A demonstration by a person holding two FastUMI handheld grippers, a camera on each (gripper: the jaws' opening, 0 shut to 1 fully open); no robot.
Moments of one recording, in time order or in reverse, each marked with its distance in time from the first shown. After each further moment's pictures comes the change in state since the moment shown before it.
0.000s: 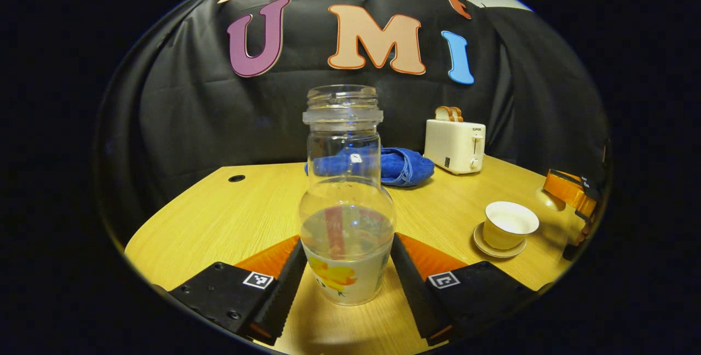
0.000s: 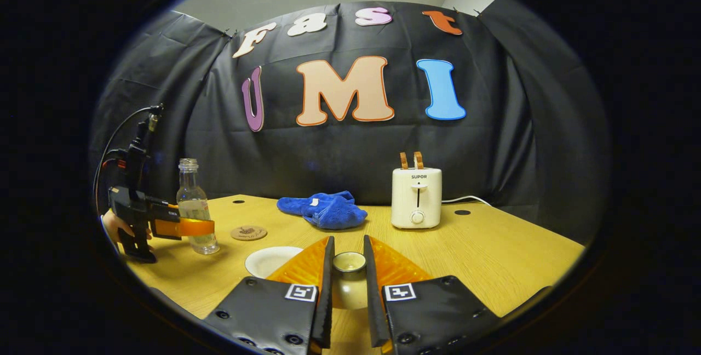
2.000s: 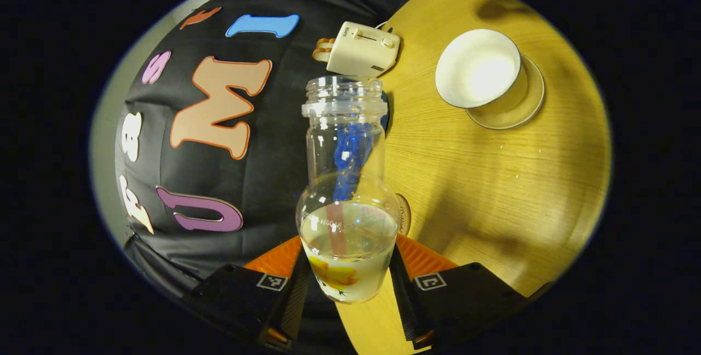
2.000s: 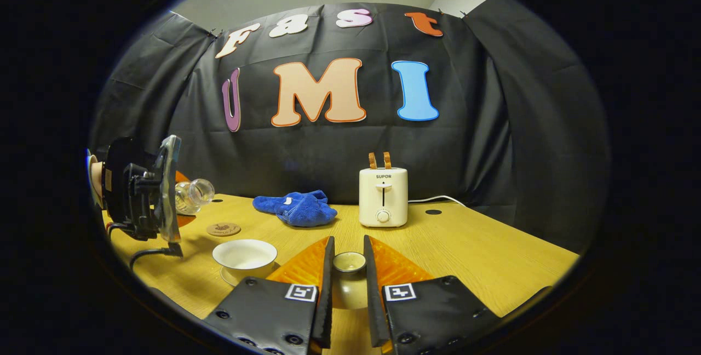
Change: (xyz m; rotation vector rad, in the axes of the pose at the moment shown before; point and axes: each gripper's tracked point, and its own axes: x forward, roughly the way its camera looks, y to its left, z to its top) left arm 0.003 -0.016 0.033 1.319 0.199 0.157; right arm -0.014 -0.057 0.003 -0.005 -0.003 -0.115
